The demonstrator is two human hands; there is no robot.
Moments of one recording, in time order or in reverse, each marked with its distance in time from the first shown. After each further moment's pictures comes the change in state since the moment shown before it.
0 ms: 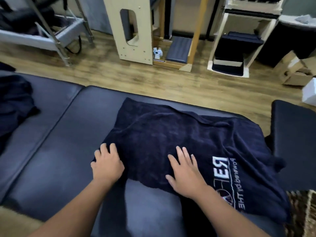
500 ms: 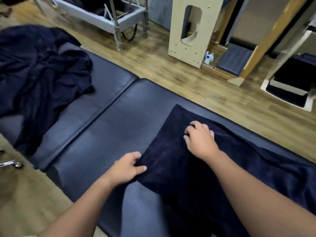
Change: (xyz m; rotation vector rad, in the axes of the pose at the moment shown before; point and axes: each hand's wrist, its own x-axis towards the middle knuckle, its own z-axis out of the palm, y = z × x) left_hand 0.033 -0.110 -0.009 -0.770 -0.366 0.010; right_hand 0.197 -0.091 -0.070 0.001 0.108 -0.108
